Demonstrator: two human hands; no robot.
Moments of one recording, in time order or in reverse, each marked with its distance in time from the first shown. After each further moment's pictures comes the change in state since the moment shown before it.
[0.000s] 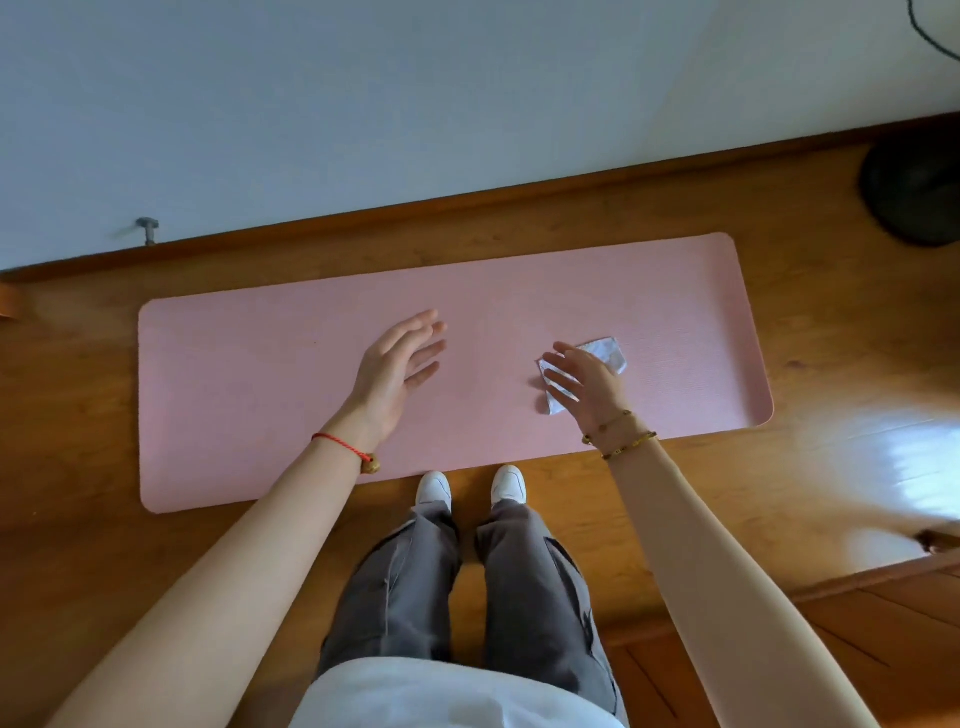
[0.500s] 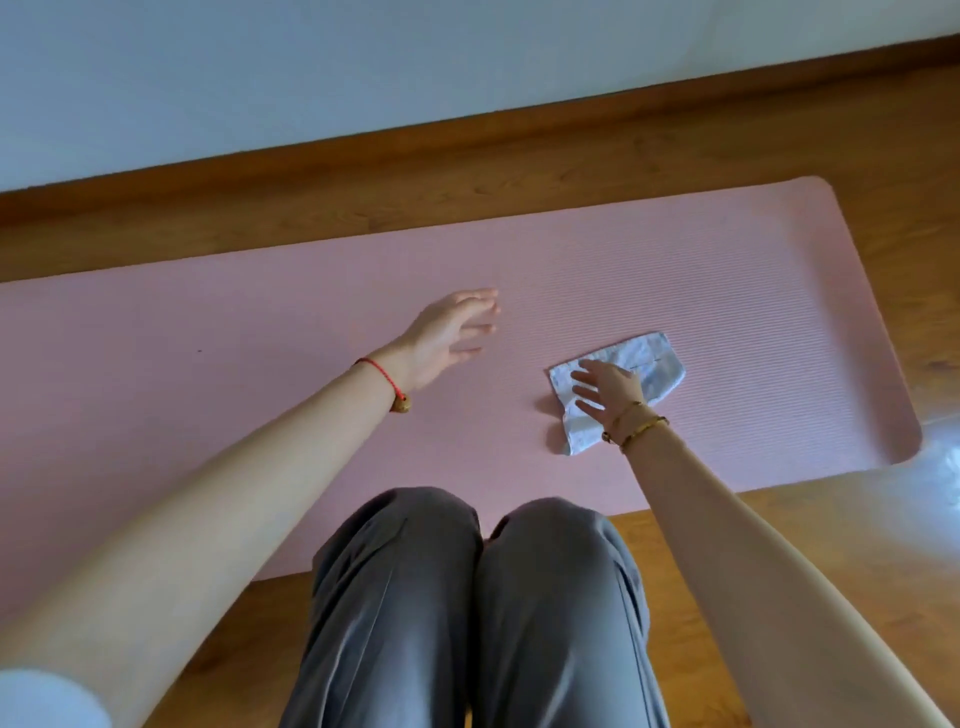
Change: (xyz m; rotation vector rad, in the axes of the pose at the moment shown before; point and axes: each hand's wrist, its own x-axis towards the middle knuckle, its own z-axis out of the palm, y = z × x) left_hand 0.355 -0.246 0.056 0.152 -0.212 -0.146; right_hand 0.389 0.164 -0.109 -0.164 0.222 0.103
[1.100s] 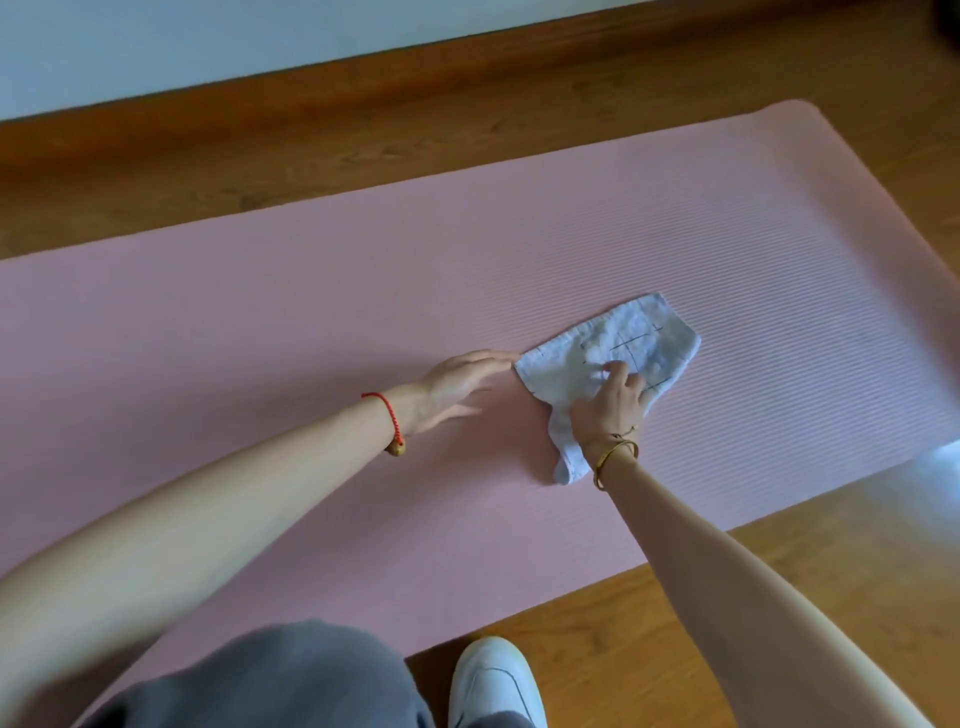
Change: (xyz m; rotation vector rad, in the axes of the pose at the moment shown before) left_hand 0.195 -0.187 0.050 0.323 -0.244 -0.019; right_hand 0.215 0.139 -0.024 -0.756 0.614 -0.543
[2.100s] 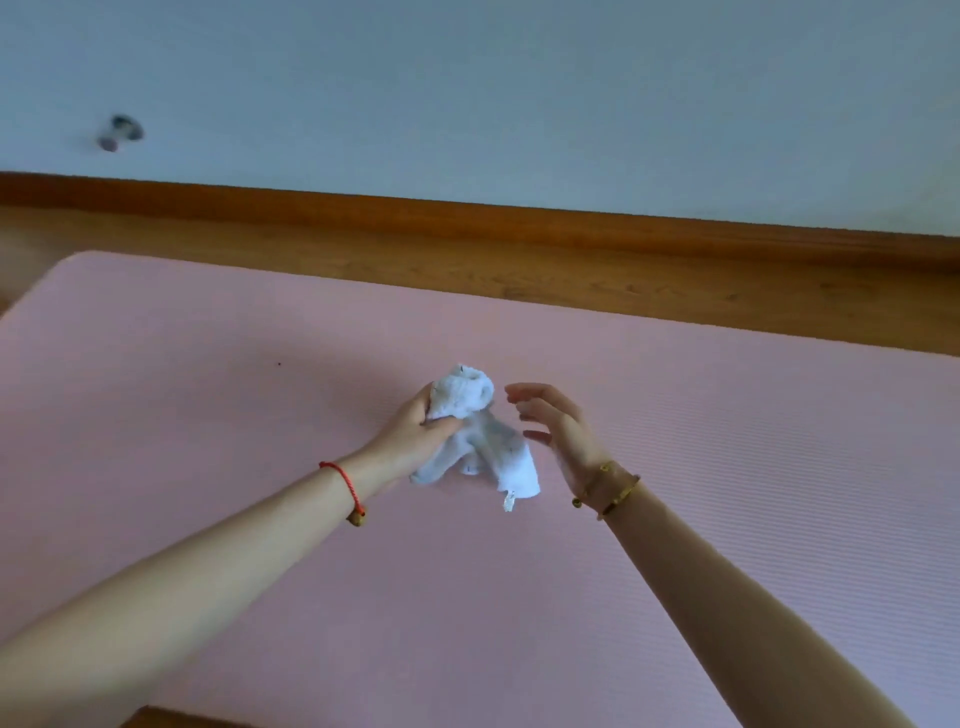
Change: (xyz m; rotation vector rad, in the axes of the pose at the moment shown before) left_hand -0.171 -0.067 -0.177 -0.071 0.664 0.324; right_hand -0.110 -0.251 0.038 0.807 -1.004 -0.373
